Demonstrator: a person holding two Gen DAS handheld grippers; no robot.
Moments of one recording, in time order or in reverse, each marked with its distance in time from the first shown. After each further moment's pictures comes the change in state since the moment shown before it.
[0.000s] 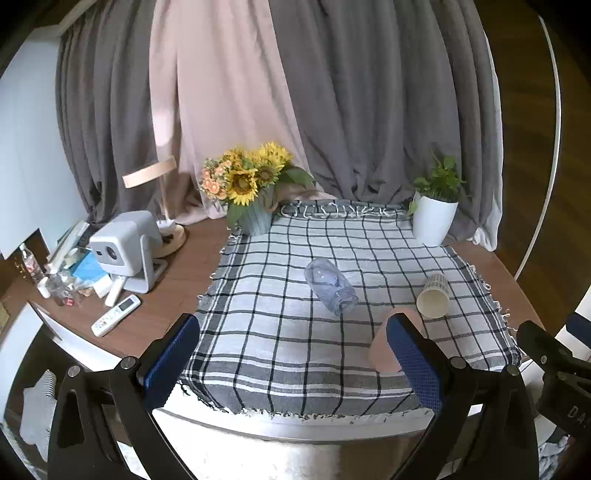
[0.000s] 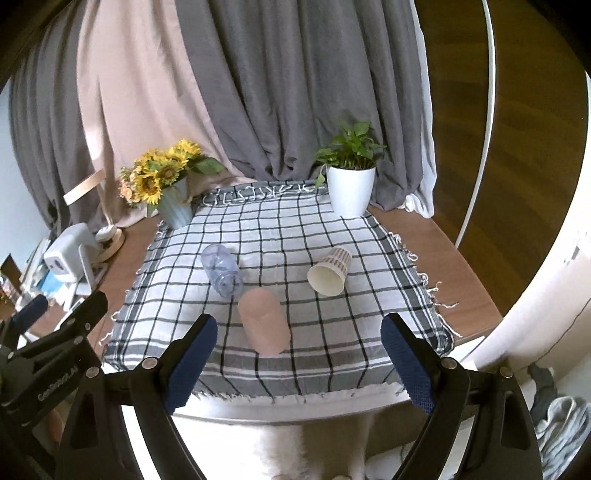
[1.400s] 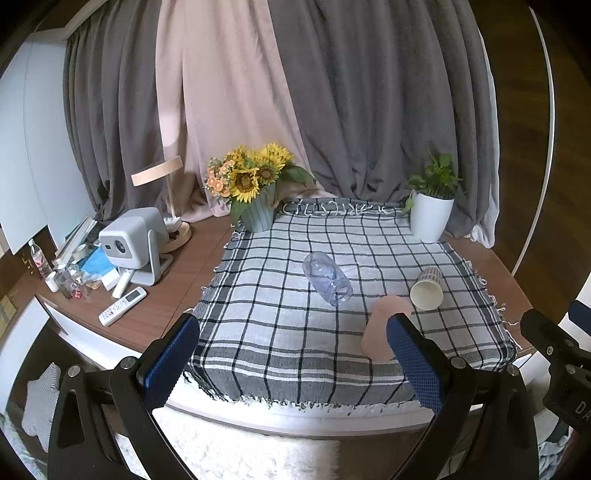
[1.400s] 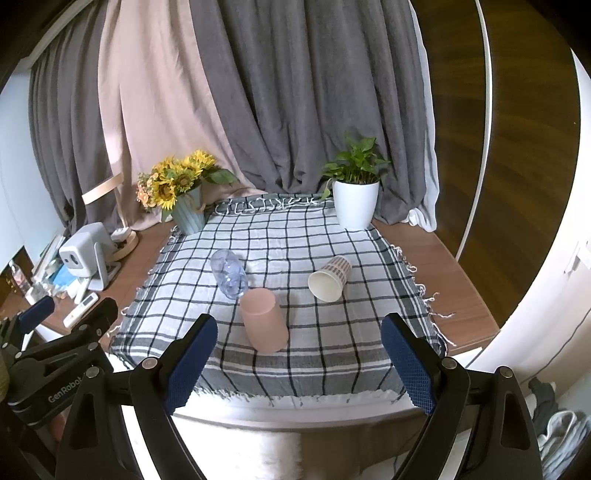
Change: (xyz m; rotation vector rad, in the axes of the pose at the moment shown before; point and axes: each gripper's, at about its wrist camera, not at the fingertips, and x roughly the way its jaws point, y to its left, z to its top) left arm -0.025 -0.016 -0.016 -0.005 0.000 0.024; right arm -0.028 -0.019 -0.015 -0.038 -0.059 0.051
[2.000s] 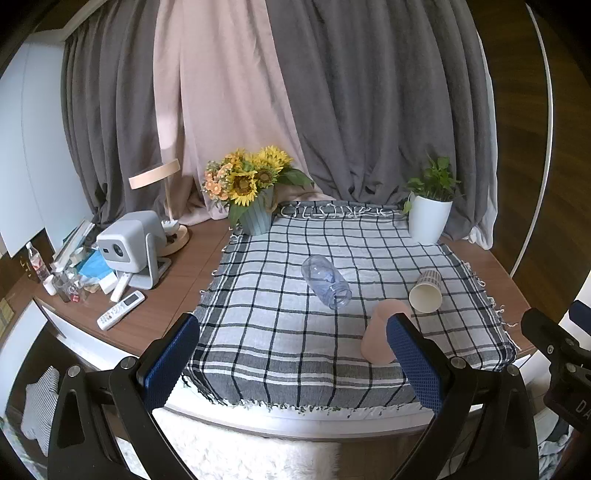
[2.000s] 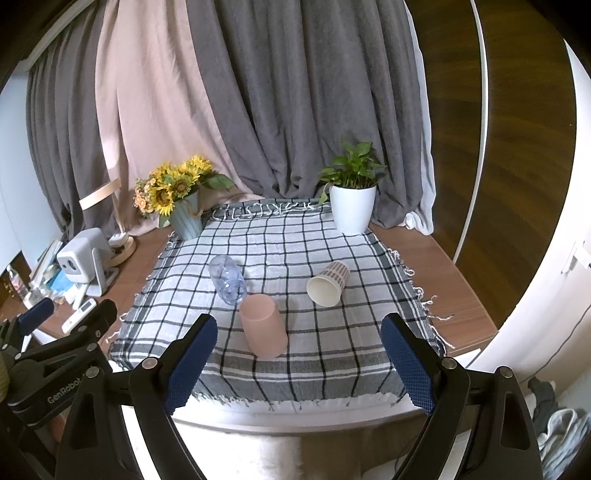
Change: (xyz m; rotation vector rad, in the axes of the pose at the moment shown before) left arm 0.002 0.001 0.004 0.002 -0.005 -0.003; right arm 0.001 0.003 0.002 0.011 -0.014 -0.016
